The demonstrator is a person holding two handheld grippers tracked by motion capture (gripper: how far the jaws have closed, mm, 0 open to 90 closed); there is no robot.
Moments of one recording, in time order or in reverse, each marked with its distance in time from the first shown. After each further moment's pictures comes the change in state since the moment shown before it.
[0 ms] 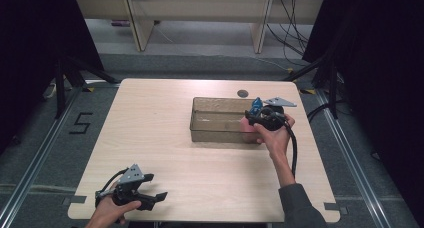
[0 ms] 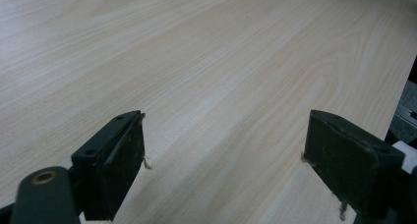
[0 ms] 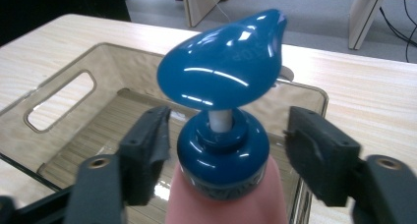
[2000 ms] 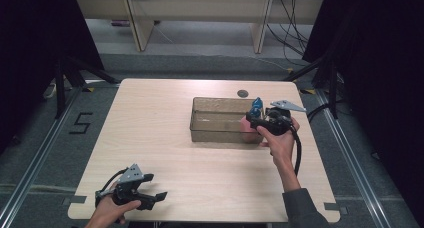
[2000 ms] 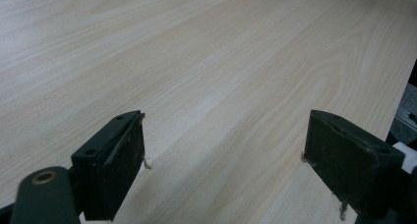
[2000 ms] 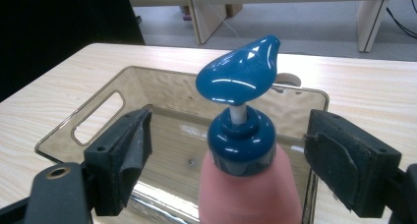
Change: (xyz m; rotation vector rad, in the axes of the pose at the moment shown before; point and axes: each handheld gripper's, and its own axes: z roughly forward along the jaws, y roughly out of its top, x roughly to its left) left arm 0.001 -0.001 0.001 -0.005 0.009 -0.018; right arm 0.006 -0.001 -0.030 -0.050 0.038 0.085
